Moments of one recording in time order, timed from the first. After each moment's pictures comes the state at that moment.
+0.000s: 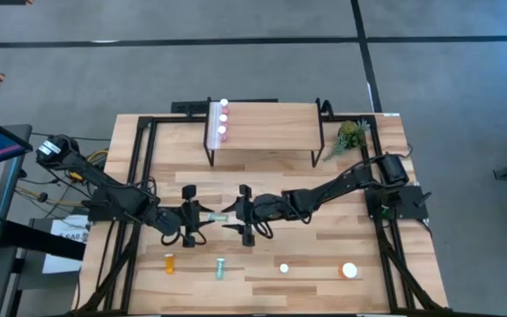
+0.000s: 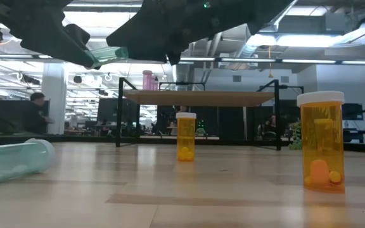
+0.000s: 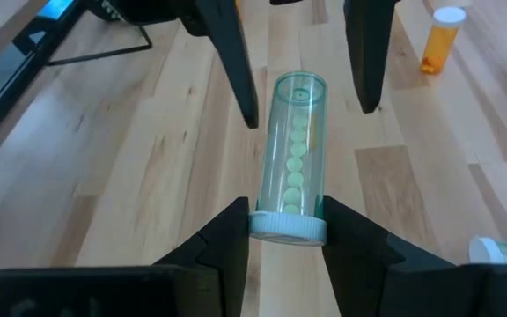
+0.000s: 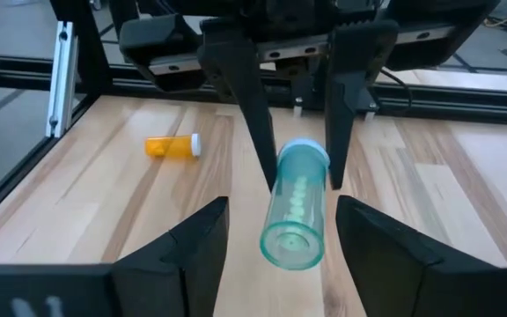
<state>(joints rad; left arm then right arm) -0.52 1.10 0.54 -0.11 -0.55 -0.20 0.20 1.95 1.24 0.40 0.13 0.03</state>
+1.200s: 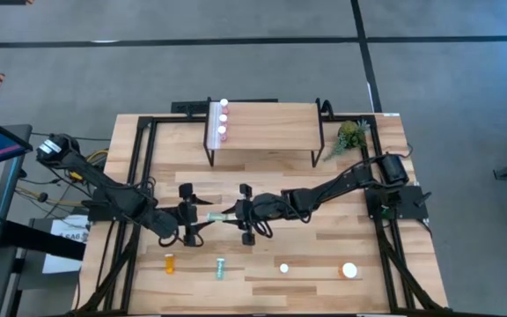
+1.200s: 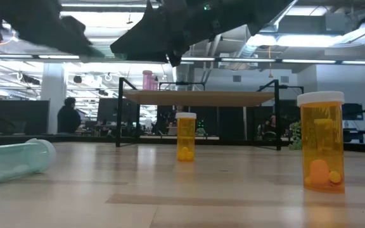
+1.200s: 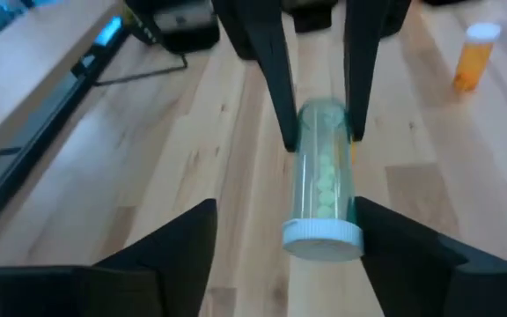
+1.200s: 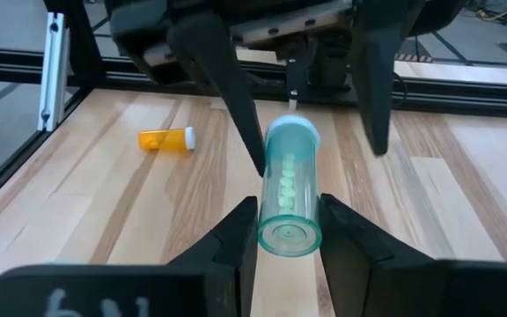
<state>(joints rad) -0.56 1.09 0.54 -0.09 -0.69 -0.19 0.20 1.95 1.24 0.38 0.13 0.03</state>
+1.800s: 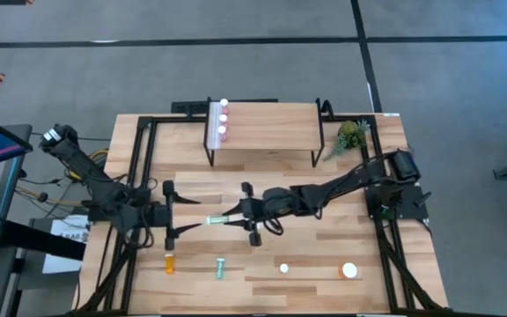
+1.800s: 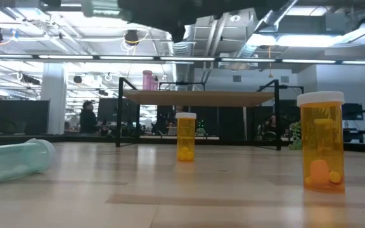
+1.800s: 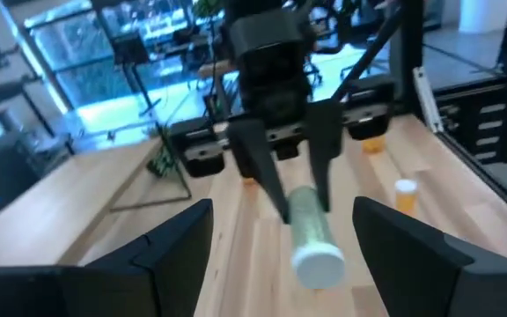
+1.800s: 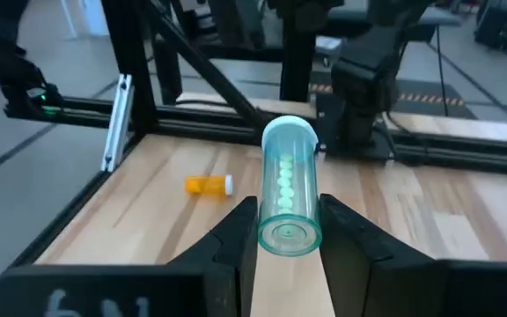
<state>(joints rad) -0.76 0.85 0.52 0.12 -0.85 0.06 0.20 1.85 1.19 0.44 0.04 0.00</state>
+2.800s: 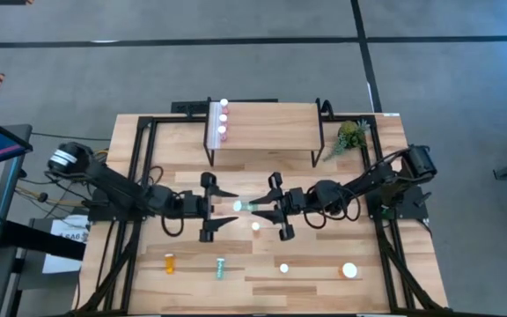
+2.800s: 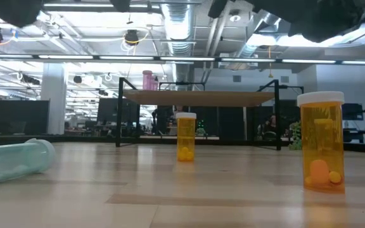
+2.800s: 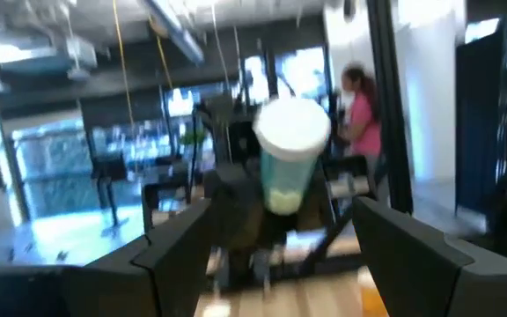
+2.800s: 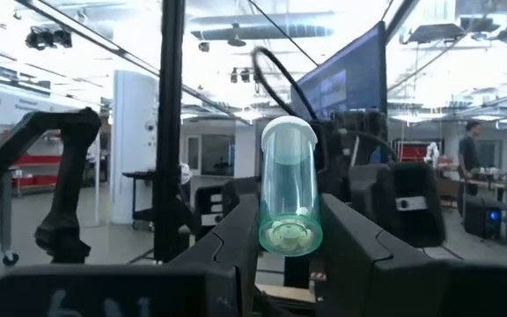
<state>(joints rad) -0.34 1.38 0.52 1.18 -0.29 0.23 0.21 1.71 0.76 1.36 0.02 -0.03</state>
